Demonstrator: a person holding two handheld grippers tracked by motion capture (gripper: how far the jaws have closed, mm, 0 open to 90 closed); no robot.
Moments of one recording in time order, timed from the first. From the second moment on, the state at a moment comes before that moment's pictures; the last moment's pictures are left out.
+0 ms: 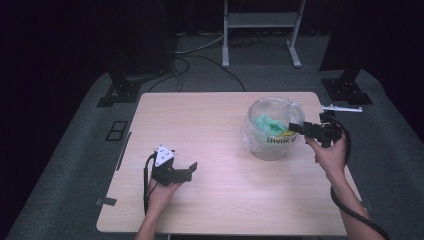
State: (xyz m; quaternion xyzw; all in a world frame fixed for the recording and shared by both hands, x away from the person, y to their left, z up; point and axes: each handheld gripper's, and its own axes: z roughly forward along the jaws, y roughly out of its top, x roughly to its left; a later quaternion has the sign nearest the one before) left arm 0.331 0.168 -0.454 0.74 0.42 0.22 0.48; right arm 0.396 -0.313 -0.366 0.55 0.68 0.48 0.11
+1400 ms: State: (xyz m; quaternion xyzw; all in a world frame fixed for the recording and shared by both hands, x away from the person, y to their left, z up) left arm 0.327 0.166 -0.452 0.75 0.40 0.22 0.48; right arm 0.400 -0.167 -0.367 0.48 0.72 0.50 0.03
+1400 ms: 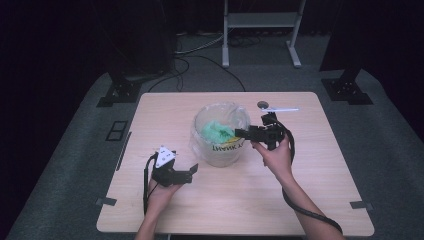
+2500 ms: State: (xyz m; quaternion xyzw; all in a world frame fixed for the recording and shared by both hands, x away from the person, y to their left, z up) left arm 0.318 0.159 -0.422 0.75 0.35 0.19 0.52; right arm 0.376 -0.223 -0.381 0.47 0.70 0.54 0.06
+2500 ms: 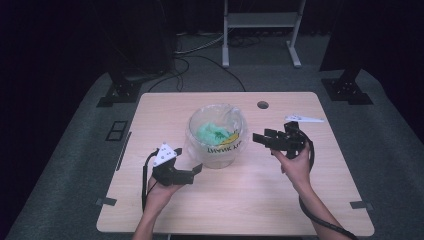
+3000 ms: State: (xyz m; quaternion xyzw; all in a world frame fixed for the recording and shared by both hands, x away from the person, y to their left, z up) left arm 0.333 0.160 -0.385 0.75 0.33 0.17 0.54; right arm 0.373 -0.251 -0.400 0.49 0.69 0.52 0.07
